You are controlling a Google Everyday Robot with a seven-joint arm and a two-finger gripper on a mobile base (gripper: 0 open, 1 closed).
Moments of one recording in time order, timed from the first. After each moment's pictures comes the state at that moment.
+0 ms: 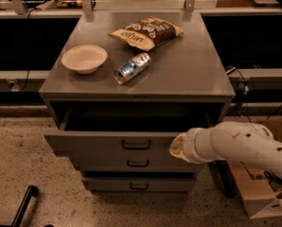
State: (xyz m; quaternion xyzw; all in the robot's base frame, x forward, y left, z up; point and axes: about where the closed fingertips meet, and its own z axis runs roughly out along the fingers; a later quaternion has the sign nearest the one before) arm 0.501 -0.119 0.657 -0.63 0.71 -0.01 0.32
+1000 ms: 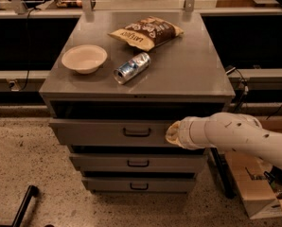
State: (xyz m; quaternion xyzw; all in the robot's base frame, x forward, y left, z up) arm 0.554 -0.110 0.660 -0.64 0.68 -0.03 0.36
